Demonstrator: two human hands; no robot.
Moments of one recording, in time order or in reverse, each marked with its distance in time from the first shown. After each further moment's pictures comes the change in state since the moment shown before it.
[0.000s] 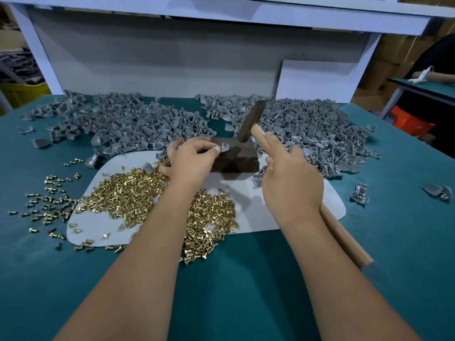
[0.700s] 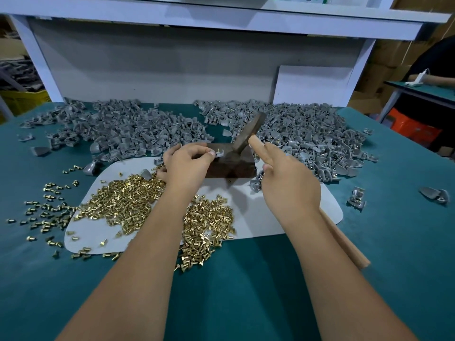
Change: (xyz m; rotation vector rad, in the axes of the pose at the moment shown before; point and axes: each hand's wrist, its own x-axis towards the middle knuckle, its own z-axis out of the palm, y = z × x) left_hand 0.000 -0.002 -0.002 -0.090 0.035 0.030; right_hand 0.011 0.008 0.001 0.099 -0.124 0.060
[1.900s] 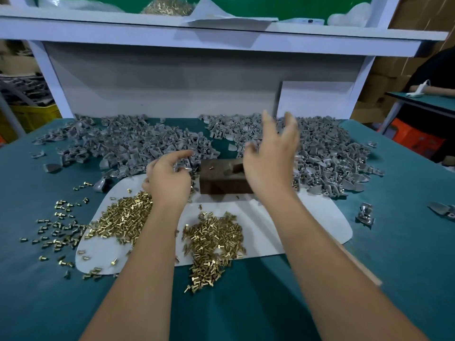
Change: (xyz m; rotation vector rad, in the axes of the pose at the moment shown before) left_hand 0.012 -0.003 -0.029 0.026 0.142 -0.036; right_hand 0.053 -0.055 0.011 0.355 0.214 0.014
